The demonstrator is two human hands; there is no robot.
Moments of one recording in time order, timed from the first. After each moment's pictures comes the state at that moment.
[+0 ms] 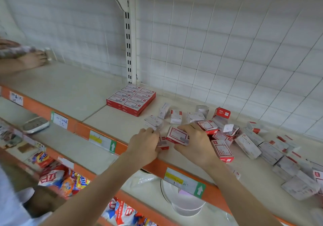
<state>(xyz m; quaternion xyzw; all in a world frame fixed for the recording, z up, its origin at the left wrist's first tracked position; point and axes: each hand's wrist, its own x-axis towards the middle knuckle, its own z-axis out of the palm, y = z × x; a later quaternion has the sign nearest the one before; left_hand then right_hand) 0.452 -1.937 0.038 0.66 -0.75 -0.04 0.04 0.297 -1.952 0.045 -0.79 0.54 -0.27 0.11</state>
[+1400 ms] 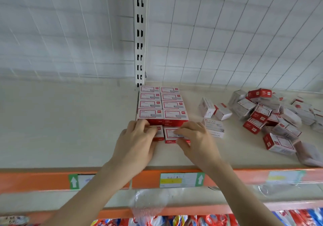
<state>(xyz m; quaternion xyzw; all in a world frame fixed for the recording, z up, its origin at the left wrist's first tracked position) 0.690 -2.053 0.007 0.42 -0.89 0.02 0.18 0.512 -2.006 0.004 -0.71 0.64 -0.30 -0.03</state>
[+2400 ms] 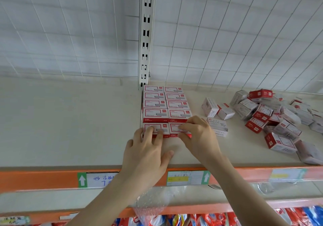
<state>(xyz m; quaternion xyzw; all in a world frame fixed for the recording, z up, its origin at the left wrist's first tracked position) 0.687 -2.031 -0.007 0.48 -0.86 0.04 0.16 0.514 -2.022 -0.006 -0.68 0.65 -0.33 -0.09</state>
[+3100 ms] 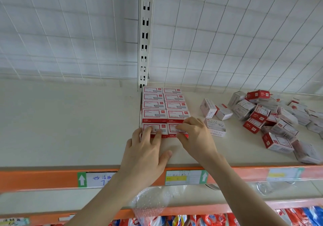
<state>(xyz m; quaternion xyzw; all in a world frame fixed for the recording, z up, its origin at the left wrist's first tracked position) 0.689 -2.030 -0.003 0.48 -0.87 0.01 0.12 0.516 -2.022 -0.006 -0.69 0.65 -0.31 -0.09</state>
